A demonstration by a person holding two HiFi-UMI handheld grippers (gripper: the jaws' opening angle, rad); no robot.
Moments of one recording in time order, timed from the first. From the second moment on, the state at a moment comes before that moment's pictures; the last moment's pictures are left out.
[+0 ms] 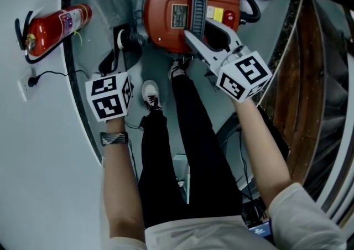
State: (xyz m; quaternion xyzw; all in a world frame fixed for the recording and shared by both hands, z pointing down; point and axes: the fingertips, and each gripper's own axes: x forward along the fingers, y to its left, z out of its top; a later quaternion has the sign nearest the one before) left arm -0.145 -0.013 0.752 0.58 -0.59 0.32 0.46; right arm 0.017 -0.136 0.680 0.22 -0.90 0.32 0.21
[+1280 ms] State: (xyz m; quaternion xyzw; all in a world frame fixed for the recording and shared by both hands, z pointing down) left arm -0.160 -0.013 0.760 0.58 -0.58 0.34 0.47; right arm 0.016 -0.135 0.679 0.22 -0.90 0.32 0.21
